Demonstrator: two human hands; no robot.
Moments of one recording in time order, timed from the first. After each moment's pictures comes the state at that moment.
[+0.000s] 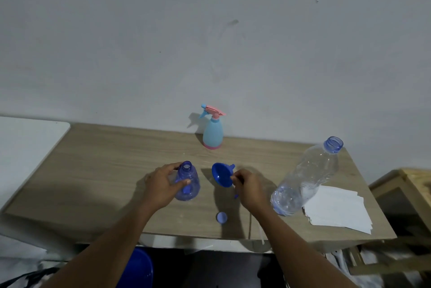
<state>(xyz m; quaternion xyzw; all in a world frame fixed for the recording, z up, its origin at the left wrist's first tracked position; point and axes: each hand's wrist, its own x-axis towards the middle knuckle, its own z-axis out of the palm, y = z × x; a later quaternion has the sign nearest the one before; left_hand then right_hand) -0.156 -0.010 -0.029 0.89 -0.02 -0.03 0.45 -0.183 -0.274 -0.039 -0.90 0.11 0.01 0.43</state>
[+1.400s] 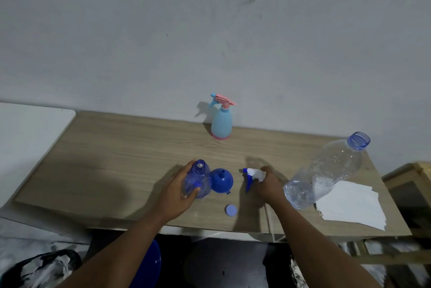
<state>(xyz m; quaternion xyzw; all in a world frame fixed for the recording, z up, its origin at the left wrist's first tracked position) -0.184 -0.009 -0.062 0.86 -0.14 -0.03 0.50 -0.171 -0.306 -0.064 -0.89 0.23 0.12 0.38</state>
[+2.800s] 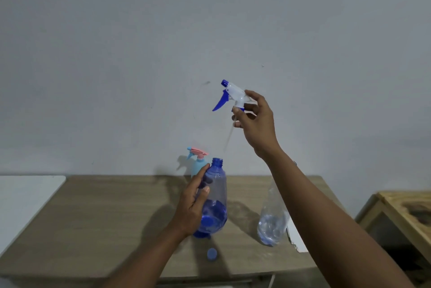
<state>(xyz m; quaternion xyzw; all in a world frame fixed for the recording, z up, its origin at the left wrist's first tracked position) -0.216 -0.103 0.079 0.73 -0.21 0.03 0.65 -0.169 -0.289 0.245 -0.71 -0.04 -0.26 0.65</state>
